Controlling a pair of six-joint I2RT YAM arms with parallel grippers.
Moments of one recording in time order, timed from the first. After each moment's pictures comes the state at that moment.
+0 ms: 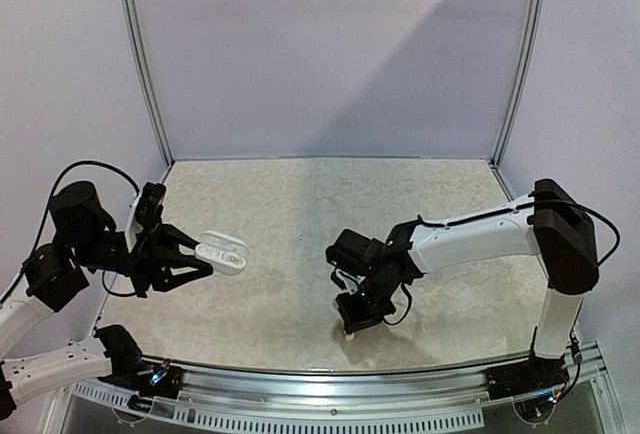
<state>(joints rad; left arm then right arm) -0.66 0.55 0.66 -0.25 0.86 -0.07 1.10 1.91 1.24 -0.66 -0.21 0.72</state>
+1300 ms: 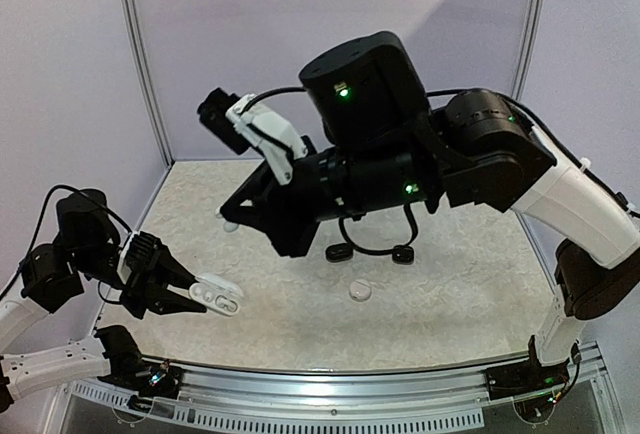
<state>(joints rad) -0.75 0.54 0.67 -0.45 0.96 0.38 1.46 1.87 2.33 -0.91 0.12 0.14</state>
